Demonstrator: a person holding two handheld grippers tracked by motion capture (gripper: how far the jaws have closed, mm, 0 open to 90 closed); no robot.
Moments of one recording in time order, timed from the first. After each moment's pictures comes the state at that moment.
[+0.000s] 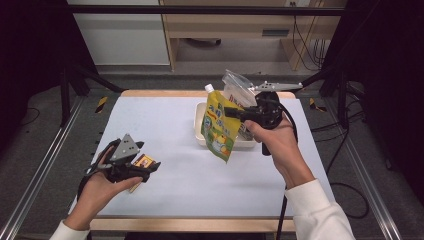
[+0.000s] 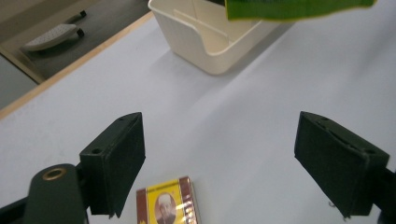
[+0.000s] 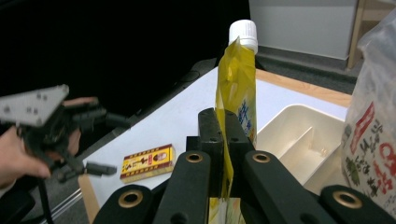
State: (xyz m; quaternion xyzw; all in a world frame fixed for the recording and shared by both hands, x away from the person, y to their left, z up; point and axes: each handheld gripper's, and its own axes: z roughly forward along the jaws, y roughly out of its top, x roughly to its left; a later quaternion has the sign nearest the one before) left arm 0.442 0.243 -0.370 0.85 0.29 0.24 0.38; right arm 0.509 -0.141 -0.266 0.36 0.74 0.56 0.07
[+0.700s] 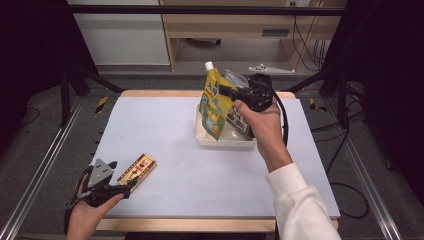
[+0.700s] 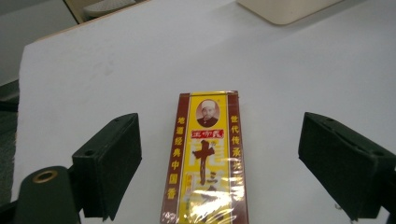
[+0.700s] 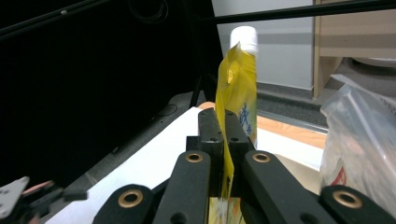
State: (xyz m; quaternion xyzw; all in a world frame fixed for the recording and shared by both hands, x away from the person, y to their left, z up) left arm 0.404 0.305 -0.429 0.77 0.41 0.29 0.39; right arm 0.541 -0.119 -0.250 0.39 0.69 0.59 0.13
